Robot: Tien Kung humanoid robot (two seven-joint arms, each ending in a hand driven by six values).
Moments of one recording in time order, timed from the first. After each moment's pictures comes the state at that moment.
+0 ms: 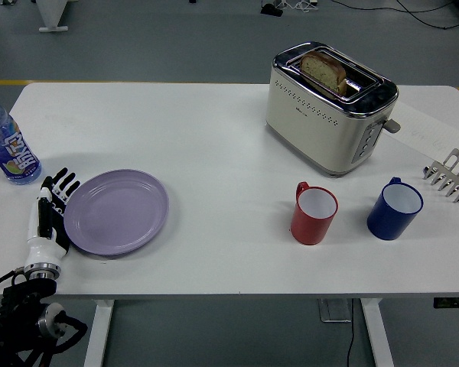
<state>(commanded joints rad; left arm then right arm) -0.13 0.00 -1.48 -1.00 0.94 0.08 -0.43 0.16 -0.03 1.11 0.26 -0.37 -0.45 -0.33</state>
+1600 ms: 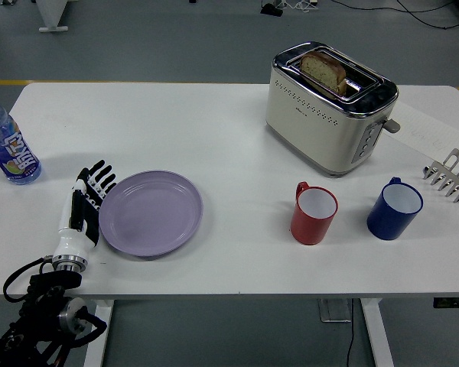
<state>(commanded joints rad) -0.17 0.00 -1.33 -1.02 0.92 0.08 -0.43 0.17 -0.03 1.11 0.26 -0.38 -0.45 -0.32</state>
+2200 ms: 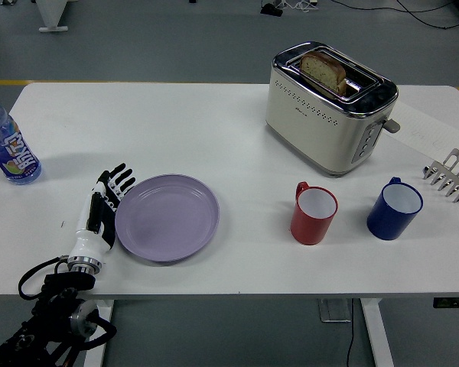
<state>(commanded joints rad) -0.18 0.00 -1.25 -1.02 0.90 0.08 -0.43 0.17 -0.03 1.11 0.26 -0.38 -0.45 -0.33</state>
